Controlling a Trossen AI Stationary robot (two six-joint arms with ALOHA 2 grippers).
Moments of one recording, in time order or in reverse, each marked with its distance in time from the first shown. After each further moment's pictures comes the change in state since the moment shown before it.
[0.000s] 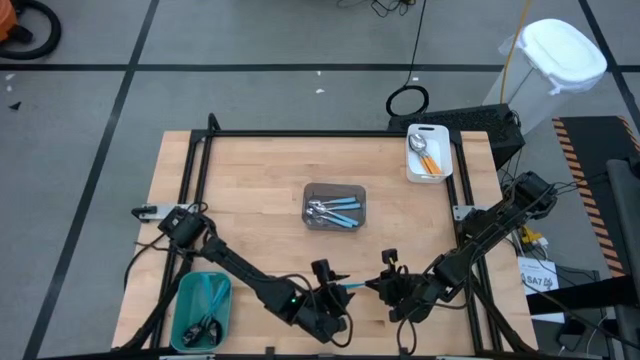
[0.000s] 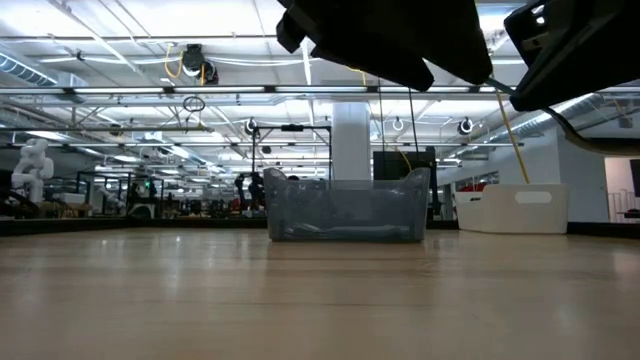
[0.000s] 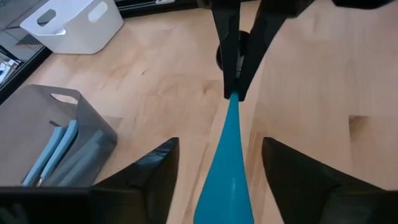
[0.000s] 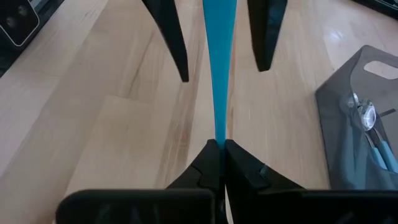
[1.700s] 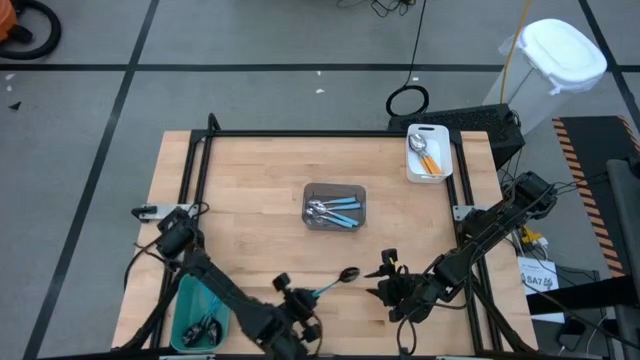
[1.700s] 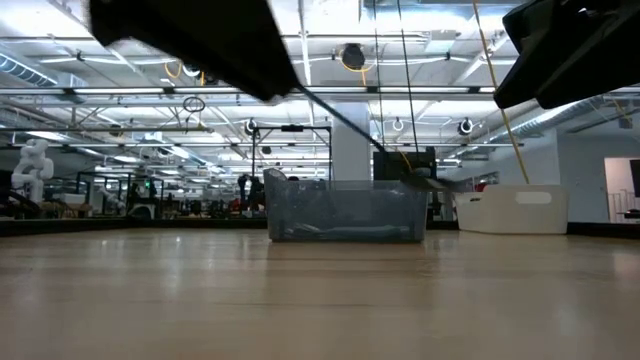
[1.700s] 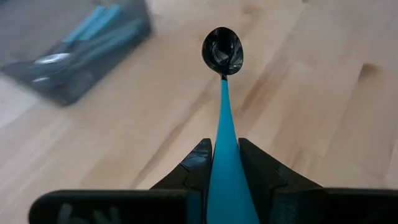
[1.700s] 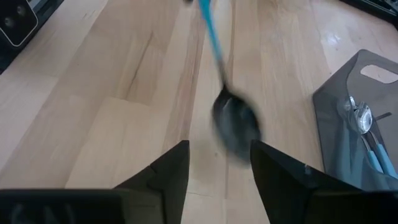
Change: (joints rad) left arm -0.159 -0.019 0.040 -0.551 -0.032 -0.775; right arm 0.001 -0.001 0.000 0.006 0.005 -0.012
